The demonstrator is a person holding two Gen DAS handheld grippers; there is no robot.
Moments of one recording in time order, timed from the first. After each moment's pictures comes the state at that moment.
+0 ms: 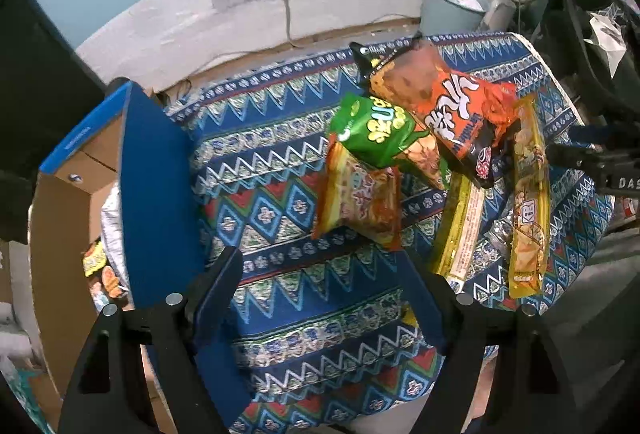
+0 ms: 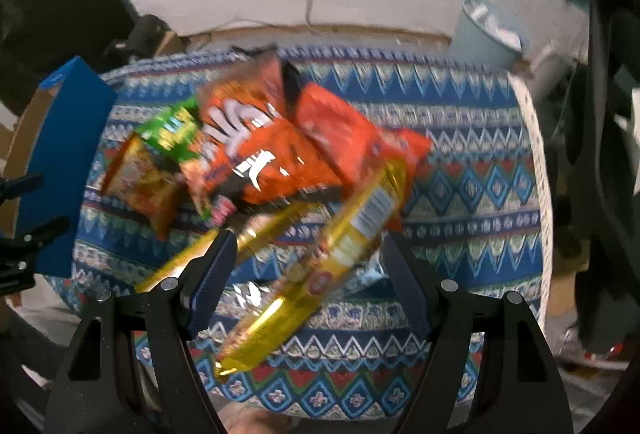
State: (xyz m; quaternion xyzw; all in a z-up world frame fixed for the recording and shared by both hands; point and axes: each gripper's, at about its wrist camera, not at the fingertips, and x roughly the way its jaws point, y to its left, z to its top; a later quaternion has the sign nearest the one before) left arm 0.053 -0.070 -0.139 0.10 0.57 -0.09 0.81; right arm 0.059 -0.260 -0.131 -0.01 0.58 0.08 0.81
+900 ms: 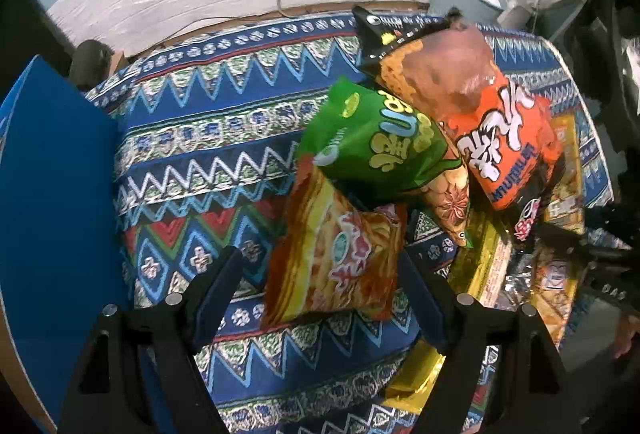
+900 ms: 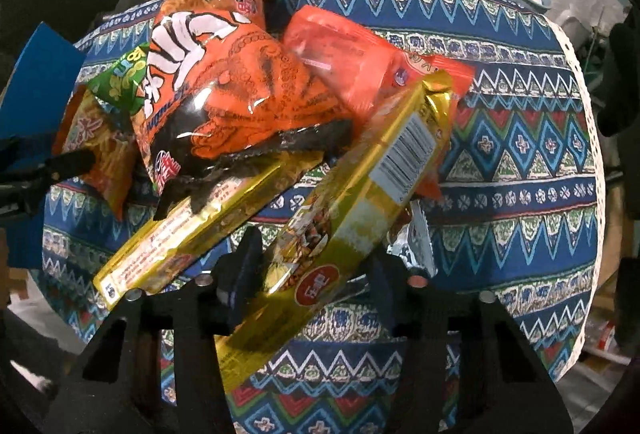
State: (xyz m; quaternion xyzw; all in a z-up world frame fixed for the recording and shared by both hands) left arm 0.114 -0.090 -0.210 0.05 0.61 -0.09 0.78; right arm 0.070 -0.256 -0.202 0.00 0.63 0.10 0.77
